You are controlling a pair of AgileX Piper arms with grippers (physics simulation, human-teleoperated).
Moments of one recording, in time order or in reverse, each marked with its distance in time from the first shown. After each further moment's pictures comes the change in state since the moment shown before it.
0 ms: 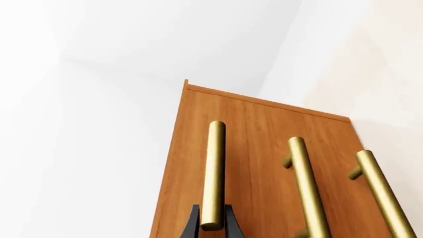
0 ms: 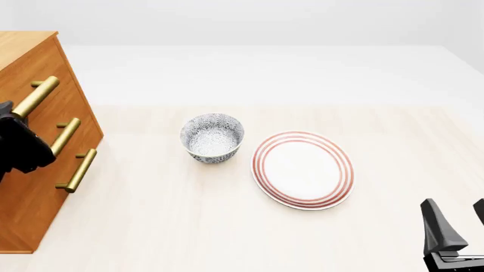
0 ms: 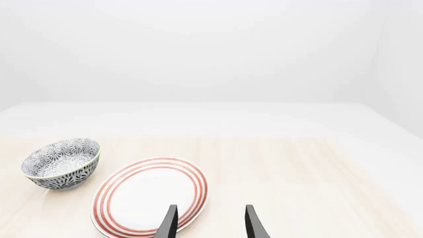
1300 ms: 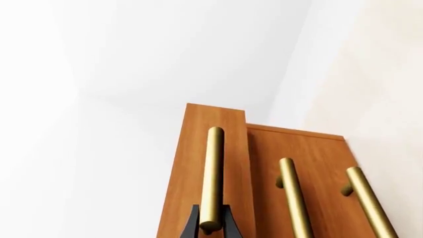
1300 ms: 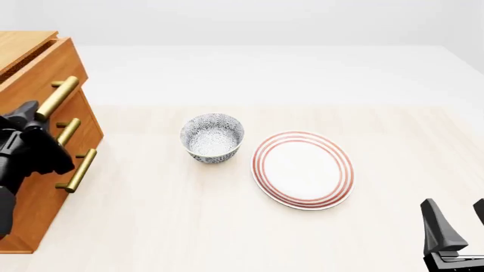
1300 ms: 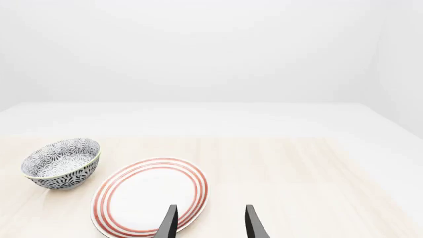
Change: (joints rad) left arm -0.128 -0.011 0.048 -0.075 0.121; right arm 0.000 0.000 0.000 0.000 0.000
